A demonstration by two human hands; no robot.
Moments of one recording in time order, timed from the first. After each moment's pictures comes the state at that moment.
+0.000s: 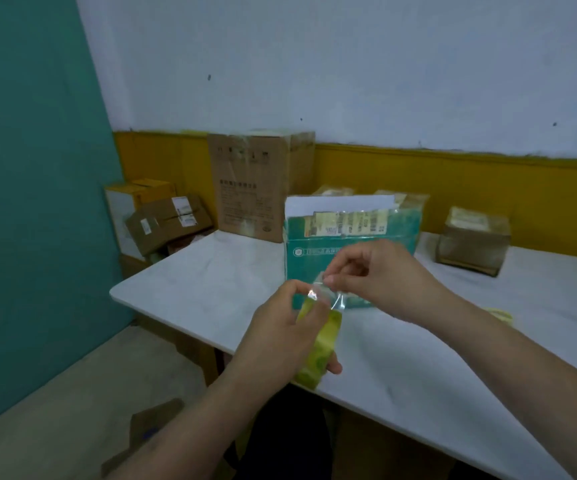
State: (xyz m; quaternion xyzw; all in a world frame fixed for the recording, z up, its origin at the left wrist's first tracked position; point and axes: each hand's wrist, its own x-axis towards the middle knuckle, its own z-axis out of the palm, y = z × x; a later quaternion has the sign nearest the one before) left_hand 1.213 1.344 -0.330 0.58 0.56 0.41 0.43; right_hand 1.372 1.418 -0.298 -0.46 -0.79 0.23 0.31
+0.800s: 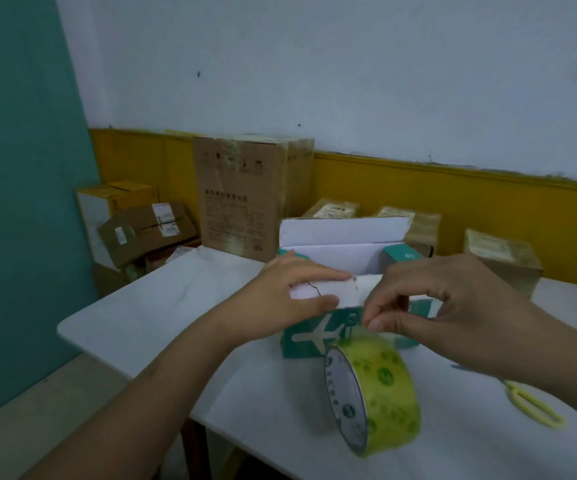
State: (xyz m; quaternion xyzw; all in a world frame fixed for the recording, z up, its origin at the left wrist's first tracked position) left_hand 1.170 1.503 -0.329 0.84 0.40 0.33 0.17; right_hand 1.399 1.441 -0.265 -0.31 -0.91 0.08 0.26
